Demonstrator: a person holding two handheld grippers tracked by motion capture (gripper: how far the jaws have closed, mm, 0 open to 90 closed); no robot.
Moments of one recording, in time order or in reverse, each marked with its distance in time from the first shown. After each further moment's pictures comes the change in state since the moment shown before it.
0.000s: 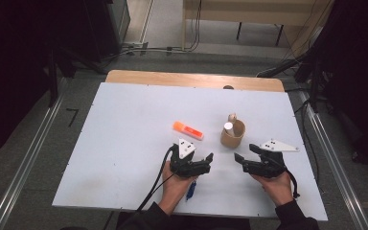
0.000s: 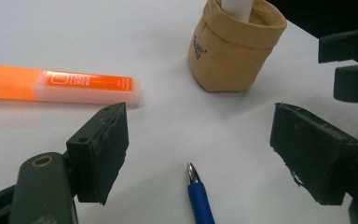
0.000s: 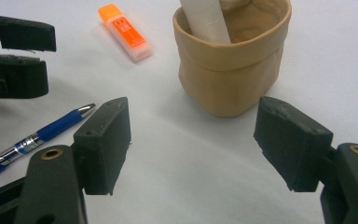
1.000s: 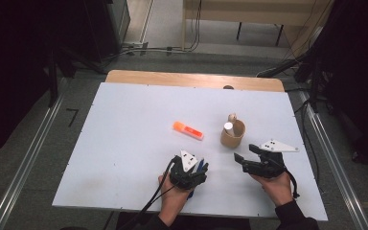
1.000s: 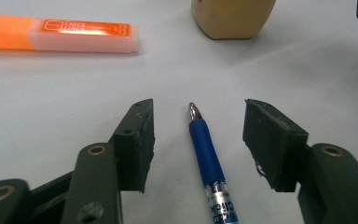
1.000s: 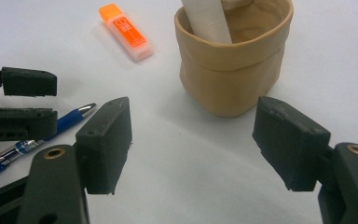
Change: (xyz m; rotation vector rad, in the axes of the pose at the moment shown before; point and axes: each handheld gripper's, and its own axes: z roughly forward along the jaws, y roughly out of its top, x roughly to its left) left arm -0.009 -0.029 -0.003 0.075 0.058 0.053; right arm 0.001 0.000 0.000 0.001 -0.001 -0.004
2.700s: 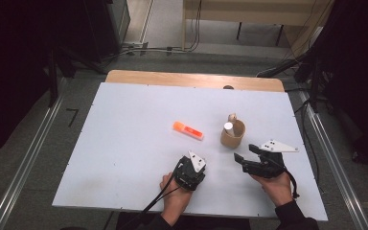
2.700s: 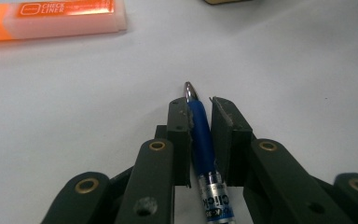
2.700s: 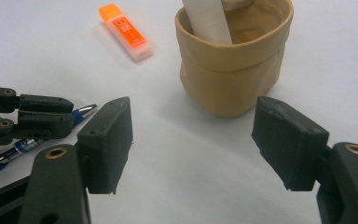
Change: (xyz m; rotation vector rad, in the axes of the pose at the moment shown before) left arm -0.014 0.002 0.011 0.114 0.059 0.098; right arm 0.001 0.000 0.000 0.000 -0.002 -0.001
